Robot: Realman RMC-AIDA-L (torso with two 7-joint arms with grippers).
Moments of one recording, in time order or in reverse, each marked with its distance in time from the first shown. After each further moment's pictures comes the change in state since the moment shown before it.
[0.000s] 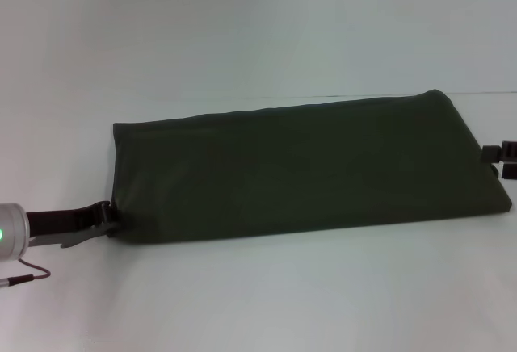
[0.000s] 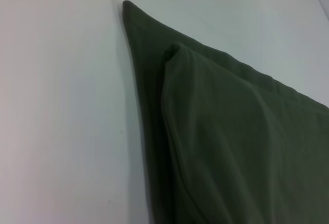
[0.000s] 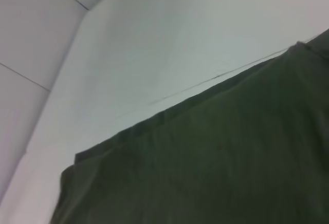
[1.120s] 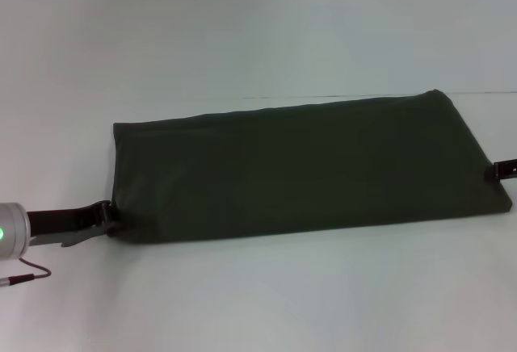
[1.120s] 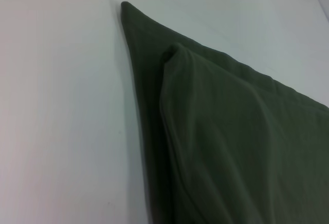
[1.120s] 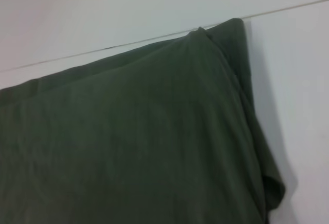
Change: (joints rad) left arm -0.001 0.000 0.000 -0.001 0.000 -0.002 0.005; right arm 0.128 0.011 -0.106 0.039 -0.308 0.284 0.101
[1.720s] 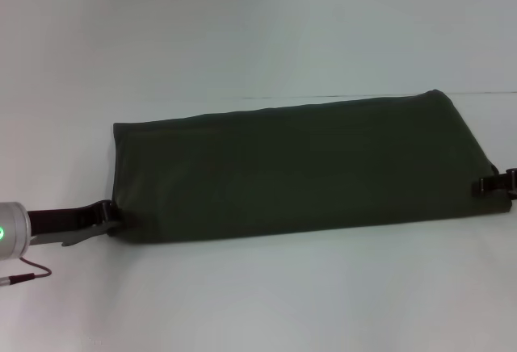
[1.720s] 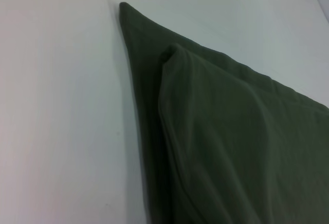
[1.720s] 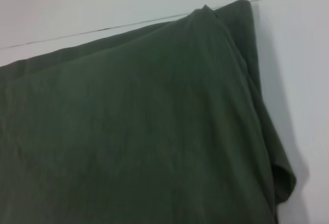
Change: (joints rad) left arm -0.002 0.000 0.000 0.000 0.000 0.001 0.001; right arm 0.003 0.039 -0.040 0.037 -0.001 0.094 -0.035
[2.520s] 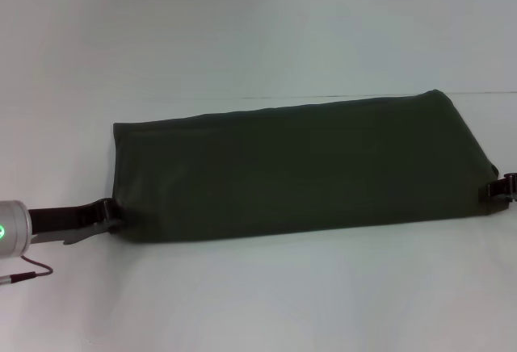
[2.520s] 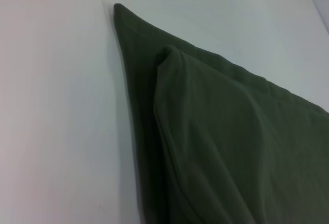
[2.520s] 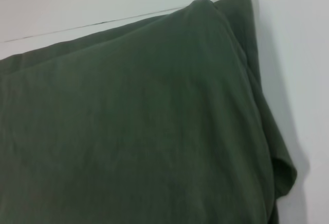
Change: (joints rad) left arm -0.002 0.000 0.000 0.000 -0.008 0.006 0.001; right arm -0.004 0.008 0.000 0.011 0.000 0.020 -0.010
